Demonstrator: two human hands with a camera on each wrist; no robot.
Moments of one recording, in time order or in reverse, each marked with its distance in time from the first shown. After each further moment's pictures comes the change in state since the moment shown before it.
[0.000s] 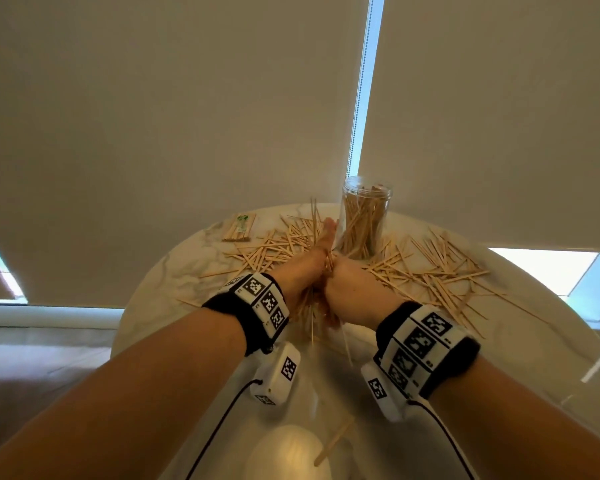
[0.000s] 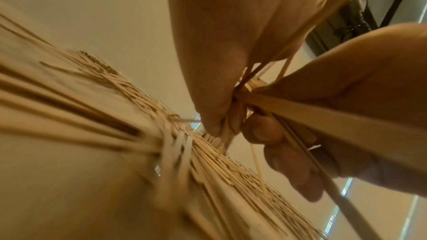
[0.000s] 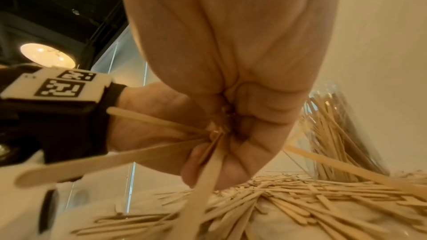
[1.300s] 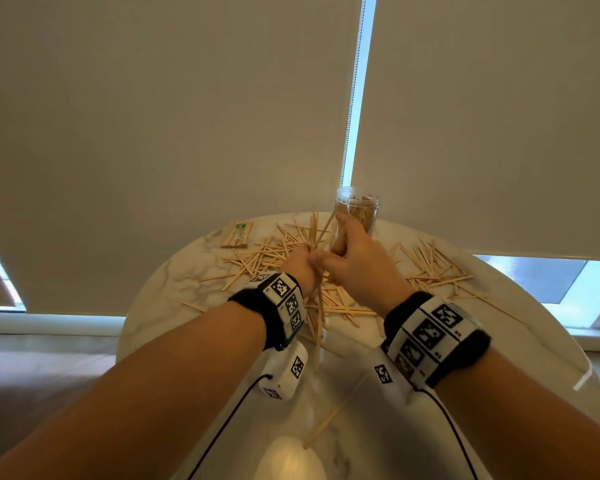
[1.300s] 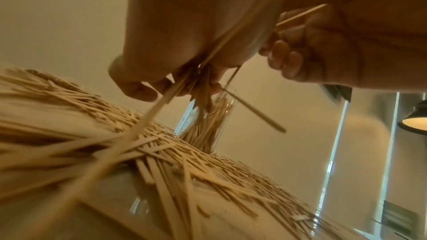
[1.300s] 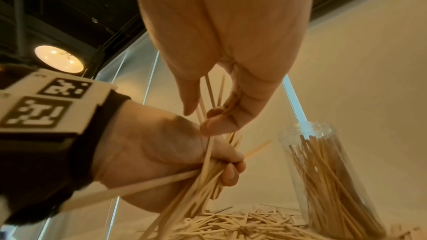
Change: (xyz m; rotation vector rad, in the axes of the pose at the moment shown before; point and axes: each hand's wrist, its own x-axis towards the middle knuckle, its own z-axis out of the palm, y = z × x) left_hand 0.024 -0.011 0.007 0.173 0.317 0.229; right_hand -0.013 -0.005 -0.037 -0.003 0.297 -0.292
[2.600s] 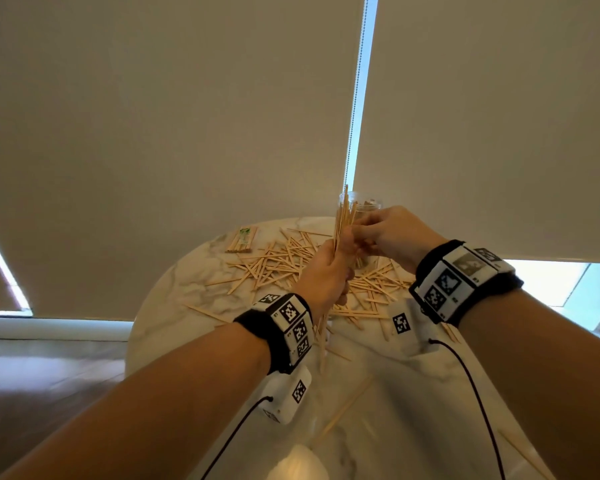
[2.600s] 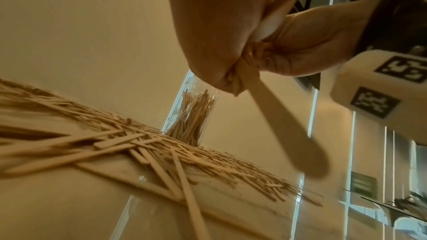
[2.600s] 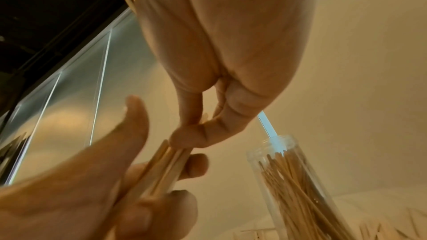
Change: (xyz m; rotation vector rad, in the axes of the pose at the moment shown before) left_hand -0.060 0.026 0.013 -0.289 -0.237 0.290; right_hand 0.040 0.002 -0.054 0.376 -0.135 0.223
